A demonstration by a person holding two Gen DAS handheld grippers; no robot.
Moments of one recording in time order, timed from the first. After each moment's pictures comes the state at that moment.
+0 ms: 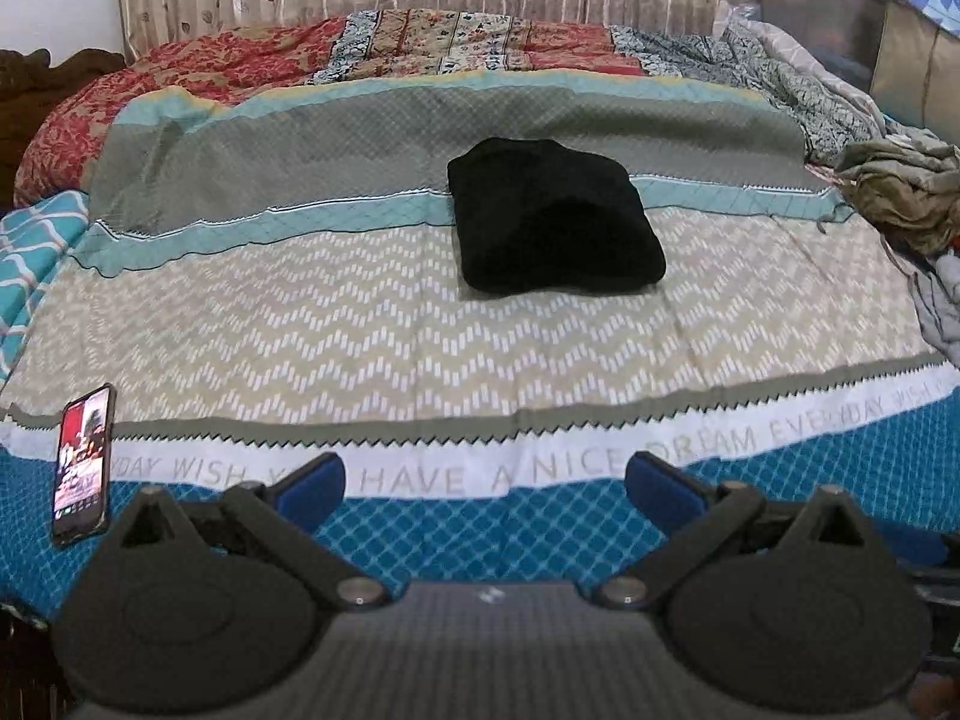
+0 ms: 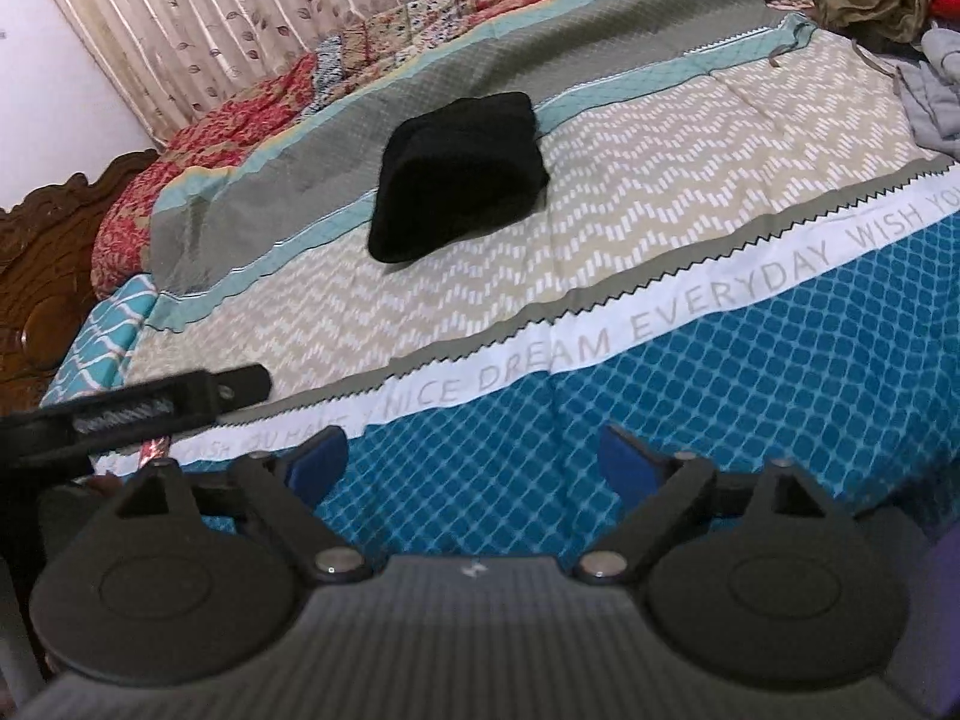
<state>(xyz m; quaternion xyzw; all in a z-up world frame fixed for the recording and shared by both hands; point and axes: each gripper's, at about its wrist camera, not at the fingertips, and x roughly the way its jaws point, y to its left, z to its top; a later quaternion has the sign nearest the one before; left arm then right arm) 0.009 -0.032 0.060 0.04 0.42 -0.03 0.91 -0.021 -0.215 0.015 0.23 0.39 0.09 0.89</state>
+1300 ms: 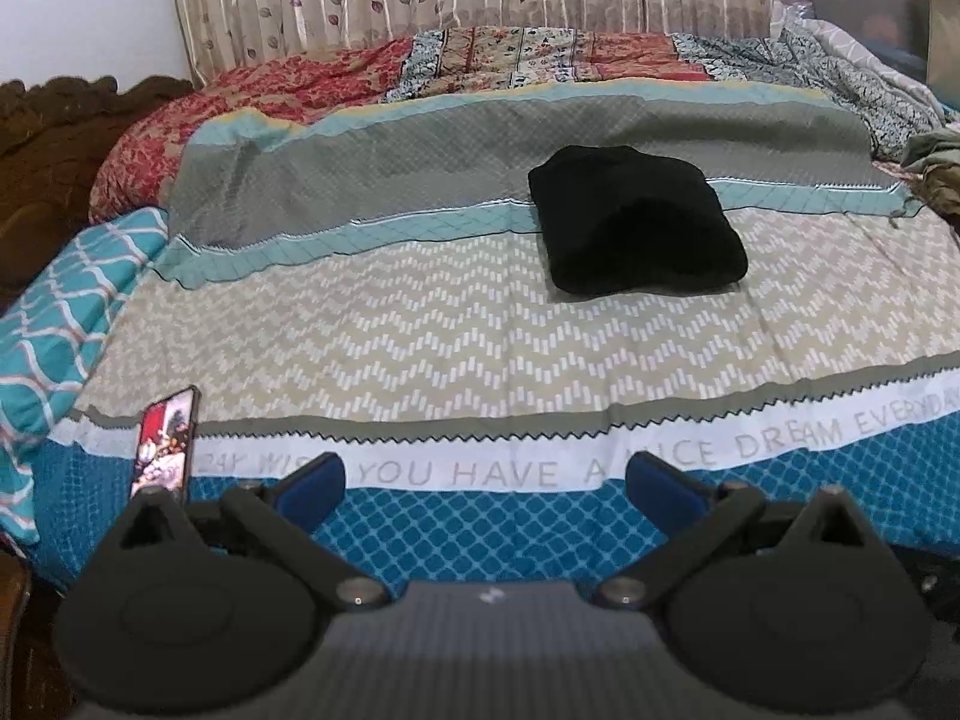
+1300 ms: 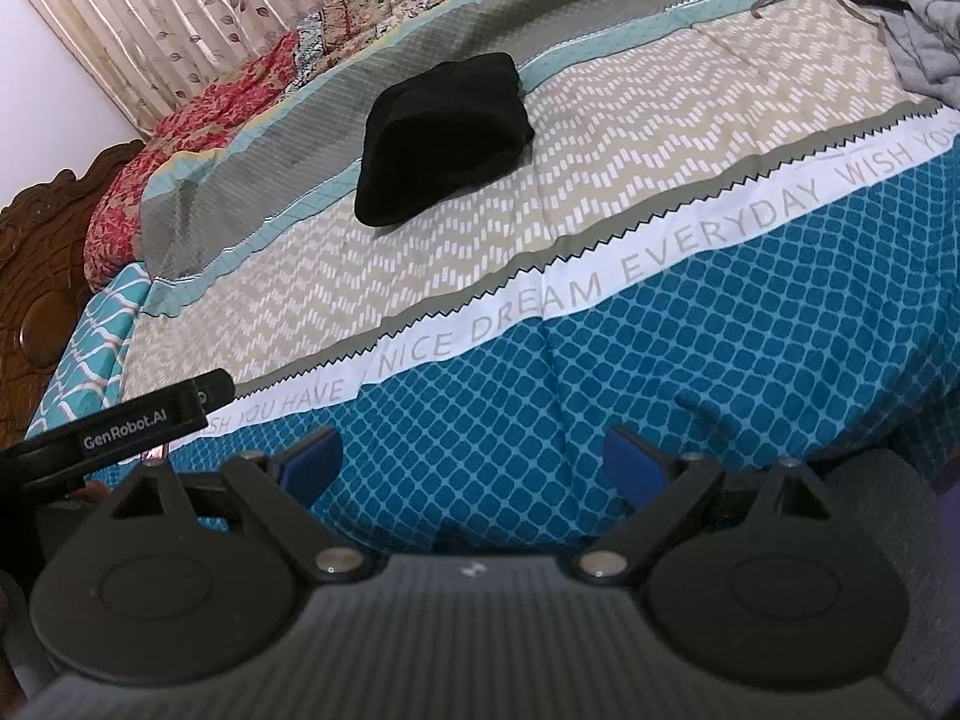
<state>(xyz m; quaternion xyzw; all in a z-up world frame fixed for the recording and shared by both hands) -0.003 -0.021 0.052 0.08 0.39 0.05 0.92 -0.023 -0.212 0.001 0.26 0.42 0.07 0.87</state>
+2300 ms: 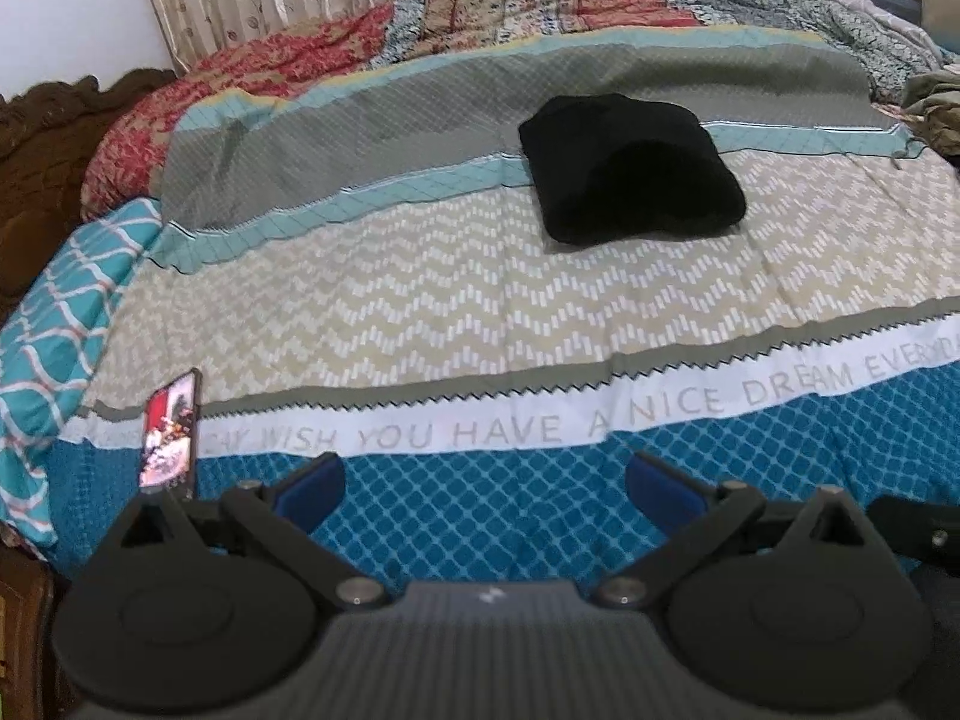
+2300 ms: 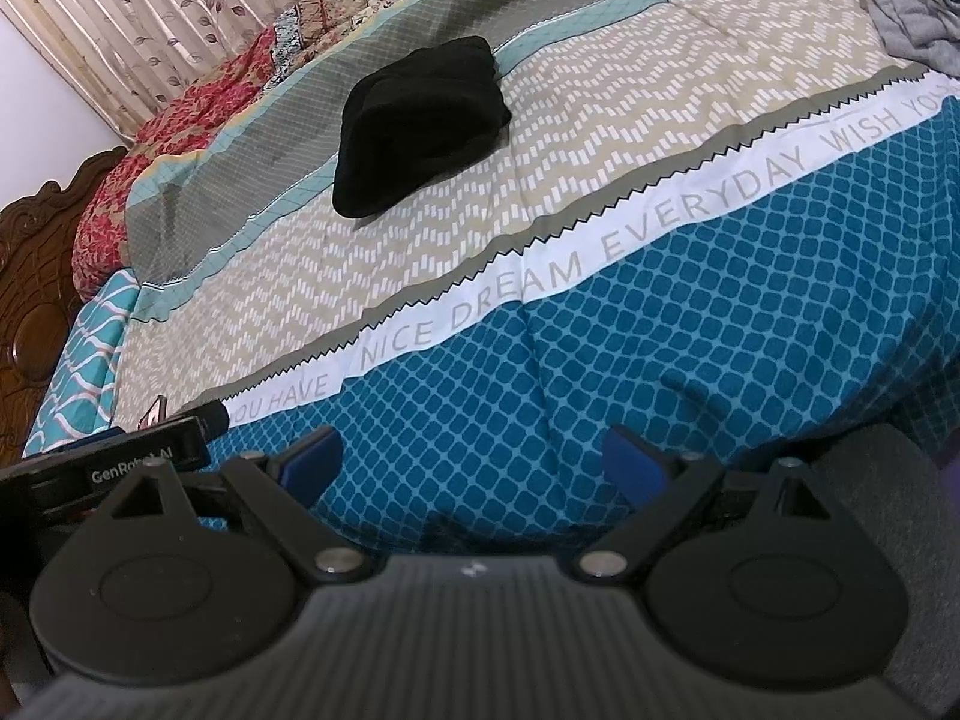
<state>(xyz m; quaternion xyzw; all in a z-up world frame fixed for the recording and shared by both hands) 0.001 -0.027 0.043 0.11 0.44 0.04 0.89 -0.023 -0.216 -0.006 0.27 0.43 0.06 0.86</state>
